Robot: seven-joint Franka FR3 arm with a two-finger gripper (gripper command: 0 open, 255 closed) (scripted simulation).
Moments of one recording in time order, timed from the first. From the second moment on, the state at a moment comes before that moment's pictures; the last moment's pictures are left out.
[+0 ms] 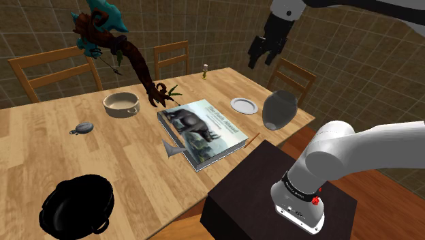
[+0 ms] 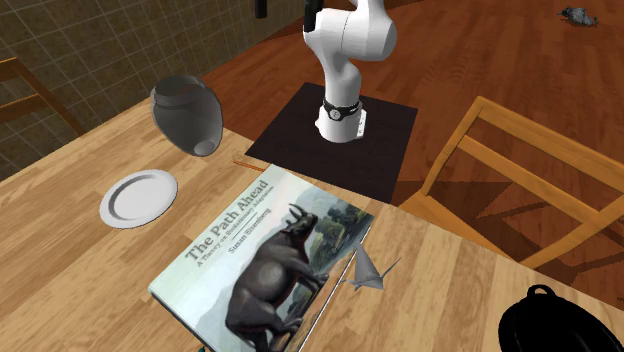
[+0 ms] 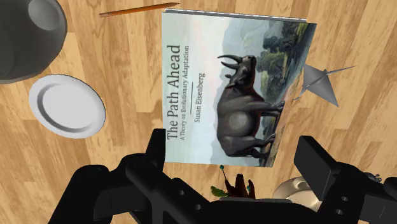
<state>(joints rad) 0.02 -0.81 -0.01 -2.31 -0.04 1.65 0.17</state>
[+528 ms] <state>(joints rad) 0.05 -0.75 0.05 -2.43 -0.02 1.82 0.22</state>
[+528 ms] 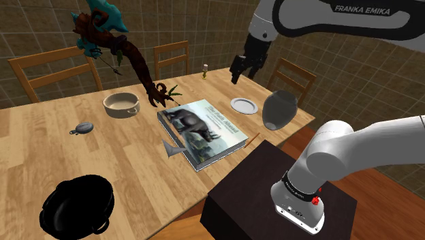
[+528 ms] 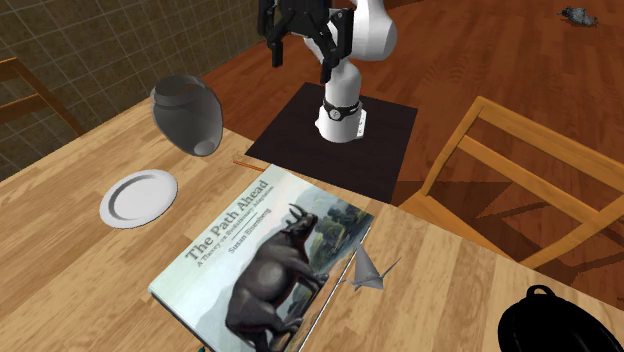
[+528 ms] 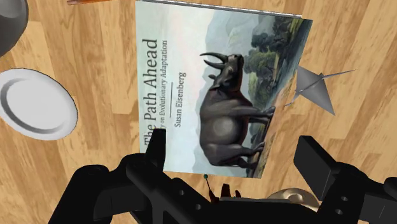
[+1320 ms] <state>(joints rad) 0.10 -0.48 0.19 -2.55 0.01 2.20 0.33</state>
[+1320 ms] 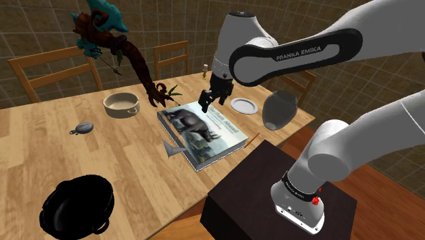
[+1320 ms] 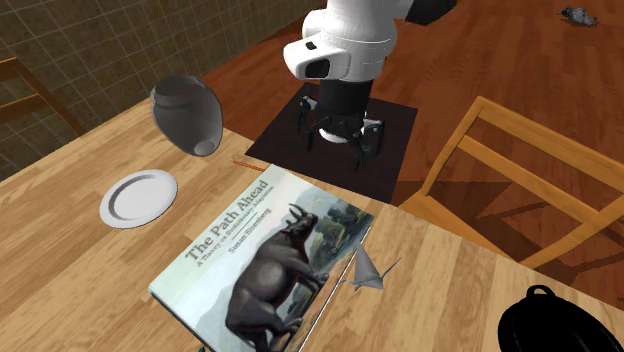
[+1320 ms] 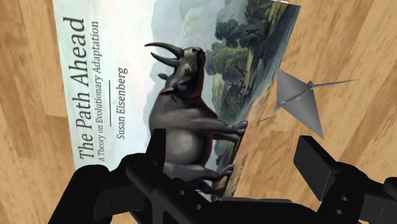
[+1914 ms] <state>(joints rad) 0.10 -0.16 0.31 -2.51 -0.09 2.46 0.48</state>
